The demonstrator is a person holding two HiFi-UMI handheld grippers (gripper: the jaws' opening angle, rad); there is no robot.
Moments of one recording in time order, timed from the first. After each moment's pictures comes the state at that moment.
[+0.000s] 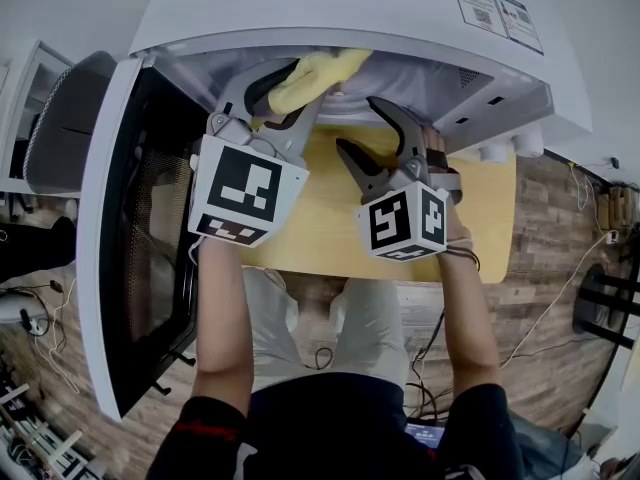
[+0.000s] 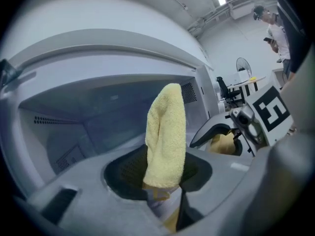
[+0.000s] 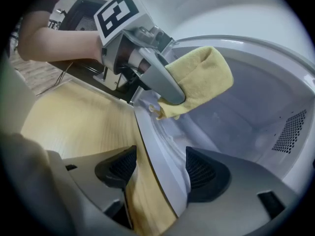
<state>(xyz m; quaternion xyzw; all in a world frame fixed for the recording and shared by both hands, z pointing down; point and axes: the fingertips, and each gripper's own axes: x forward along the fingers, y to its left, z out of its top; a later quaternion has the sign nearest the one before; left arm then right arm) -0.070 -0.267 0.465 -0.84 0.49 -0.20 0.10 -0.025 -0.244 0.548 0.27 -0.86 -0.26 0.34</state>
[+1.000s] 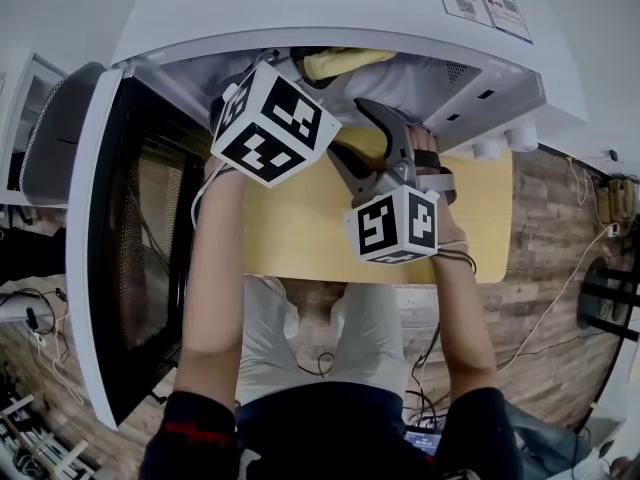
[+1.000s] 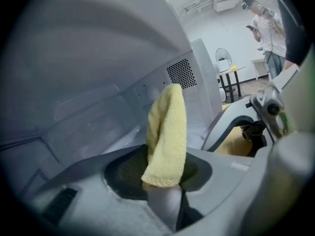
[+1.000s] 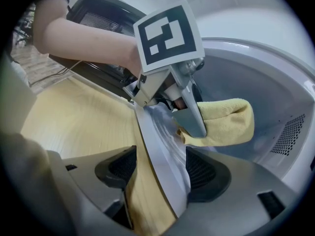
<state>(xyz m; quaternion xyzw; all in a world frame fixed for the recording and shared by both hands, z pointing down) -0.018 -0.324 0.492 -0.87 0.39 -0.29 0.12 -0.024 -0.244 0.552 0.27 -0.86 -0.28 0.34</state>
